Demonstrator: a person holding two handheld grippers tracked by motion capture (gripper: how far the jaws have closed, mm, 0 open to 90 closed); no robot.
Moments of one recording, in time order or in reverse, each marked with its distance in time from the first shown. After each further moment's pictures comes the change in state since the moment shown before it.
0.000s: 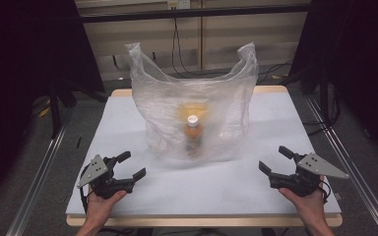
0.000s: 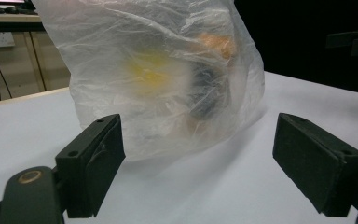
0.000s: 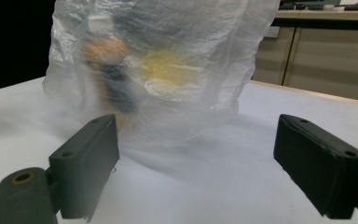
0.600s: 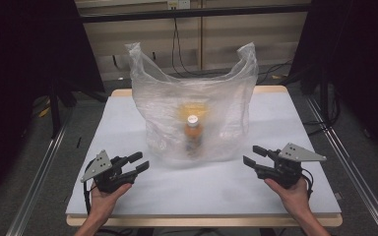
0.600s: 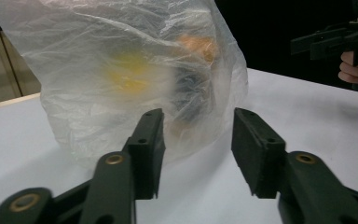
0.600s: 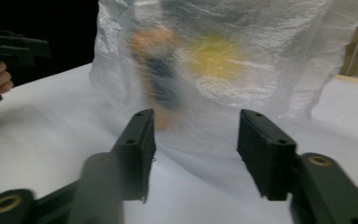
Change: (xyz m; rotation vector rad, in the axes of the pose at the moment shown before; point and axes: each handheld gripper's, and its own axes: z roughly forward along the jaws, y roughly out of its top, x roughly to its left) left arm 0.003 0.010 0.014 0.033 -0.097 0.024; right arm 0.010 0.013 0.037 0.088 0.201 0.012
